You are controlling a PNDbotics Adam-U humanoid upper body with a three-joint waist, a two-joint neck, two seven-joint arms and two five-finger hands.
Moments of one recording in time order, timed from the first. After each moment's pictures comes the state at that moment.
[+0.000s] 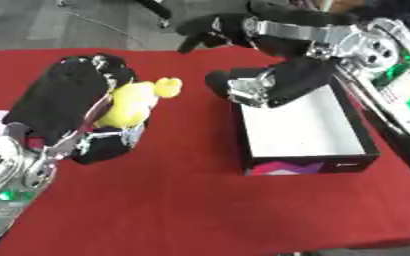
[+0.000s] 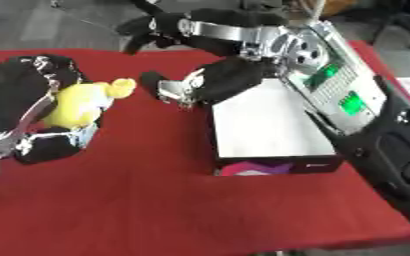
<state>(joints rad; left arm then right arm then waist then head) -0.75 0.49 -0.61 -1.90 -0.99 0.28 -0.15 -0.77 -0.64 0.33 -1.95 -0.01 0.22 0.60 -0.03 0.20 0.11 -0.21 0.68</state>
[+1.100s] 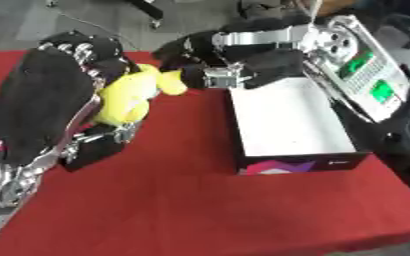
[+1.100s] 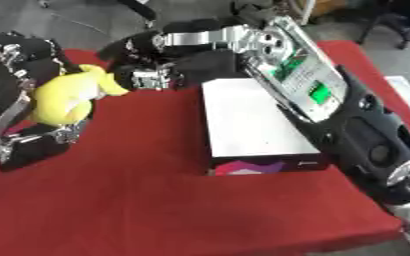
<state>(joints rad) -0.77 0.48 -0.62 -1.95 -1.03 0.19 0.01 -0.81 -0.62 0.36 -1.89 -0.15 0.25 0.74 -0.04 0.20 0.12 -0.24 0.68</state>
